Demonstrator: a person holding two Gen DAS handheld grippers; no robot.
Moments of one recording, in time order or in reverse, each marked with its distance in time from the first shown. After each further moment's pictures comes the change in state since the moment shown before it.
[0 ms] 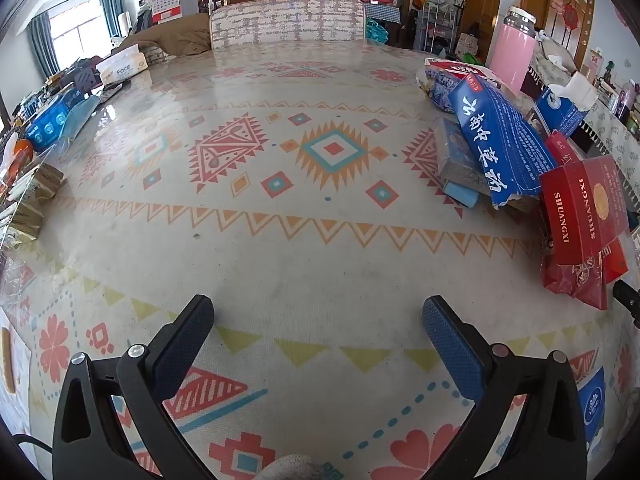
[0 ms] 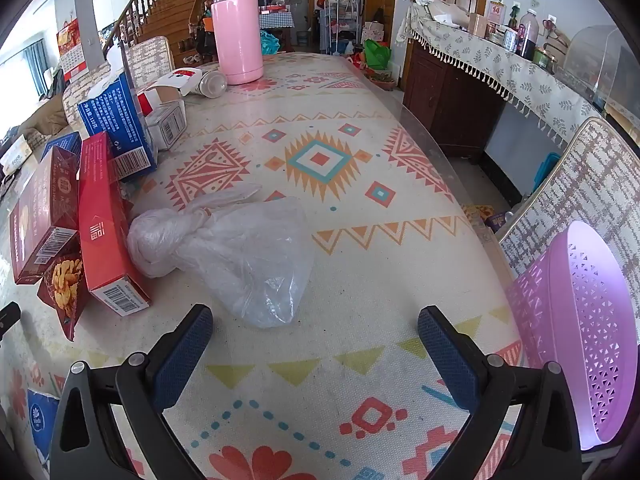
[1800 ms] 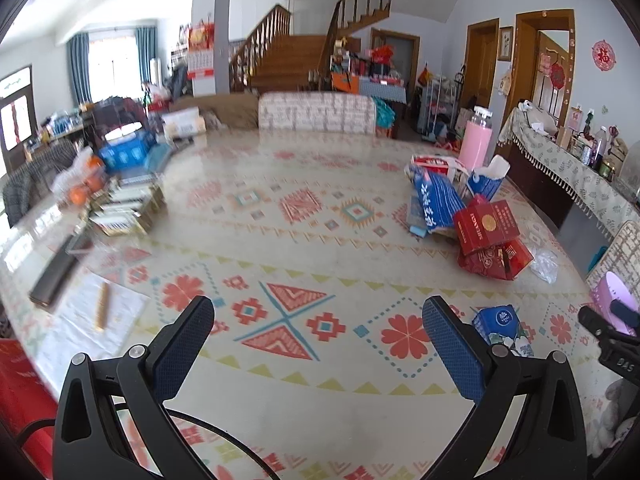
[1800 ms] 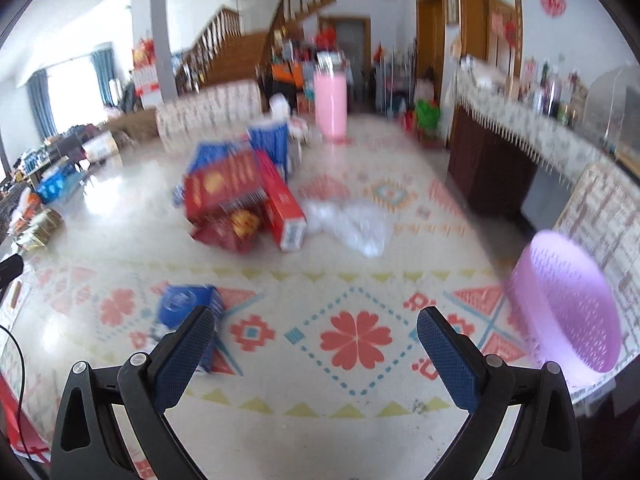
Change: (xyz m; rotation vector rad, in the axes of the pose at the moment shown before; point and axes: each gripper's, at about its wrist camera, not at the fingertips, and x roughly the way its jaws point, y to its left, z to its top) left arm -0.187 0.040 -0.084 -0.055 -0.310 0.021; right arm -0.142 0.042 -0.090 -0.128 -0.261 0.166
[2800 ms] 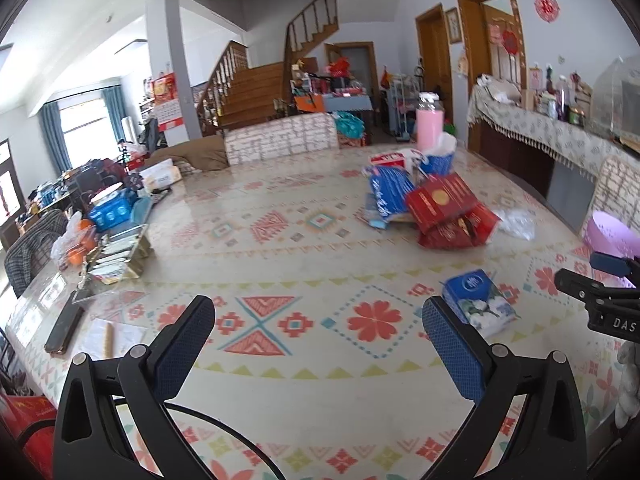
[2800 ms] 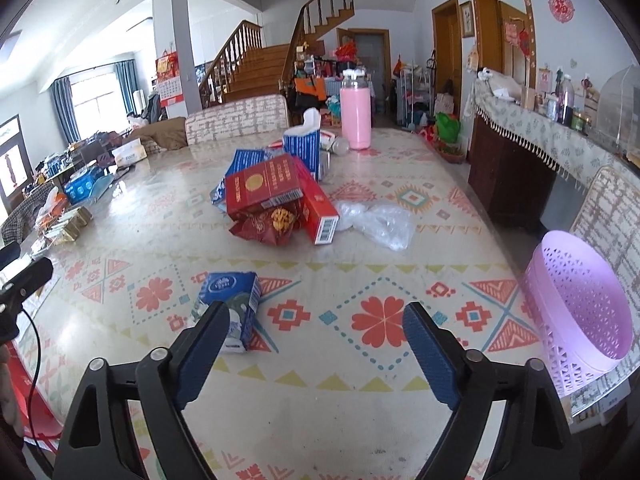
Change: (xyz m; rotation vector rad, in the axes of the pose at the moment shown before) left arm -0.023 -0.054 -0.027 0.224 -0.077 -0.019; right arm -0.016 0.000 -0.019 -0.002 -0.011 0.093
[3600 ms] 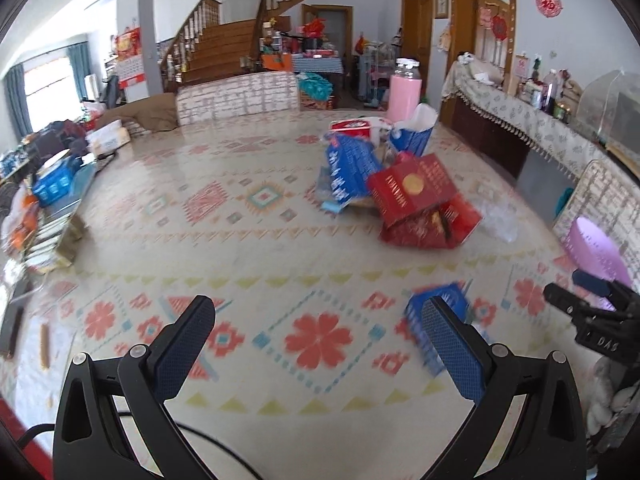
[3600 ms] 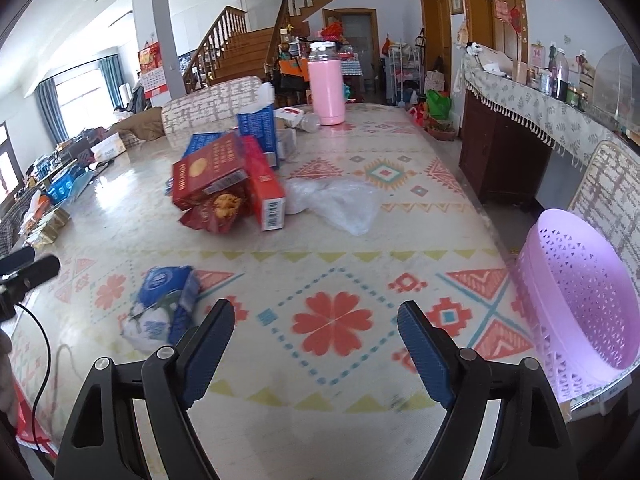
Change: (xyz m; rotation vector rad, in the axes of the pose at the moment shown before) left arm 0.070 -0.020 0.032 -0.051 0.156 -0.177; right arm 0.035 -0.051 0.005 0.047 0.067 -0.020
